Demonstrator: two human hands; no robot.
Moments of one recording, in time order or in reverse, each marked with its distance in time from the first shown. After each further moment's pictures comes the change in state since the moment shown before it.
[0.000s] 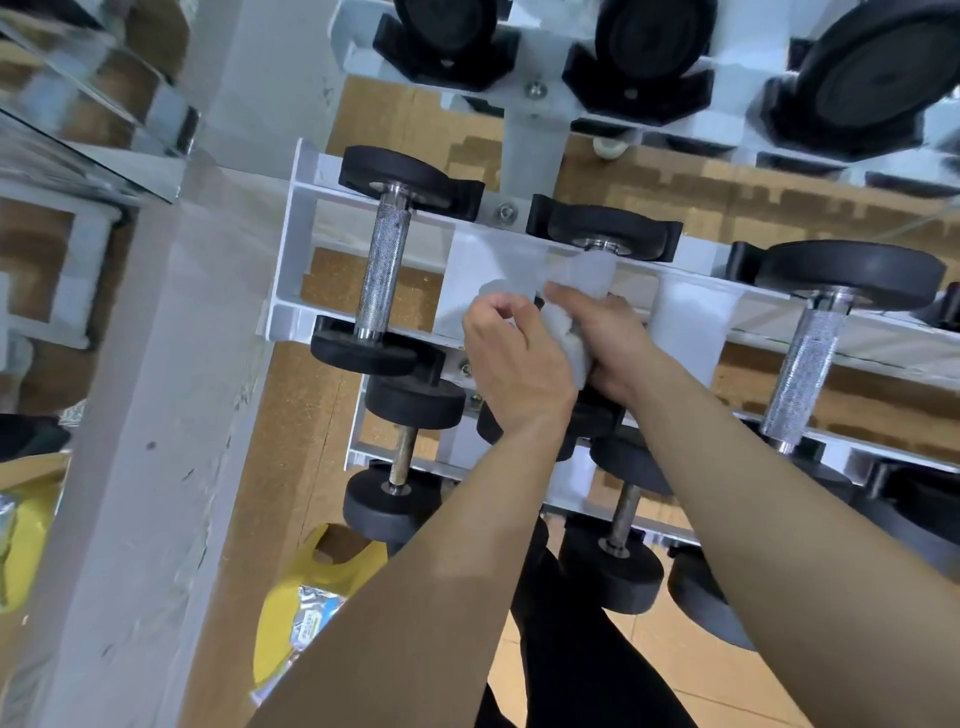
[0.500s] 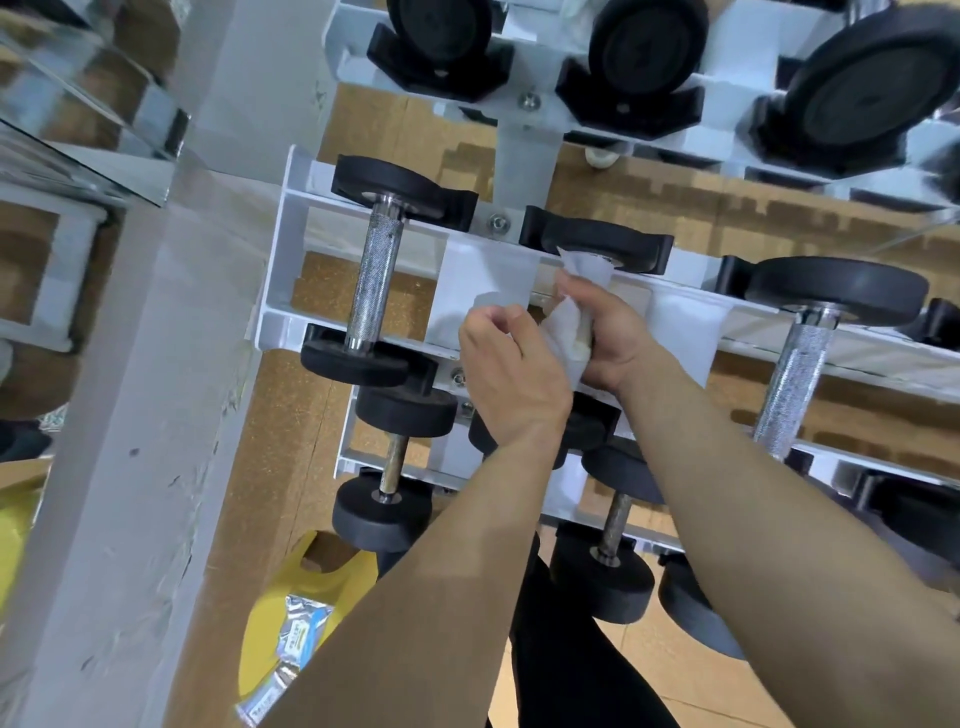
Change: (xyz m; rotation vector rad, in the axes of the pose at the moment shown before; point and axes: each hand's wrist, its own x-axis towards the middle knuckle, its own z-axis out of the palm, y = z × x) left_hand 0.000 0.000 0.001 0.072 -0.016 -0.023; right_hand -0.001 -0.020 0.000 0.306 -0.189 0.146
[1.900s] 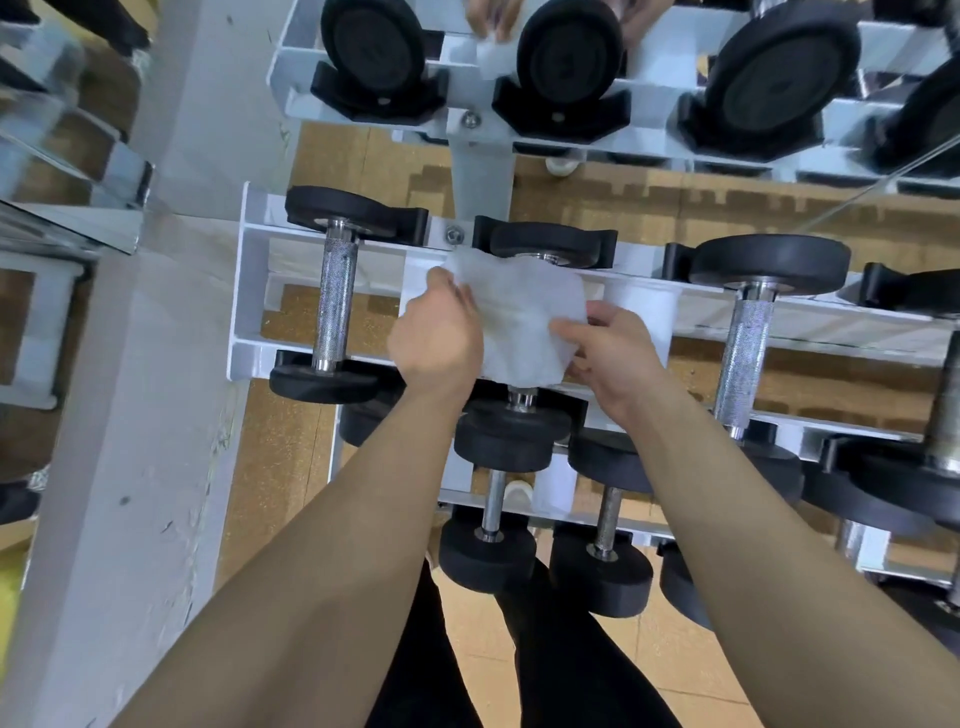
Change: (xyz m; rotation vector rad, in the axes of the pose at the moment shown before) left_hand 0.057 0.016 -0.016 0.716 -0.197 0.296; right_hand -0.040 0.008 -0.035 -0.294 0.302 -0.268
